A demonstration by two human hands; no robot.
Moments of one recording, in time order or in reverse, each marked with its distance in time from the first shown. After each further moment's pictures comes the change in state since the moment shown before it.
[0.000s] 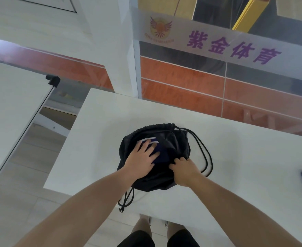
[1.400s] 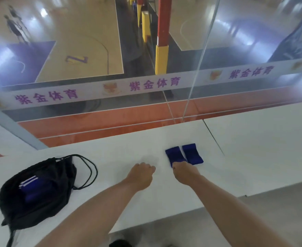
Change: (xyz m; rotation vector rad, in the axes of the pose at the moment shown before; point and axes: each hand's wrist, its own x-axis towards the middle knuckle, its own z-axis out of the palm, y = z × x) left_hand 0.145 0.496 -0.183 -0.041 -0.011 0.290; right_hand -0.381 0.338 0.195 0.583 0.240 0.586
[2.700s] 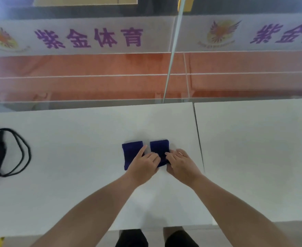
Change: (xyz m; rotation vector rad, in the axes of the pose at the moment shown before) left_hand 0.245 0.132 0.097 -0.011 0.203 0.076; right_hand 0.178 0.257 0.065 0.052 0.327 -0.619
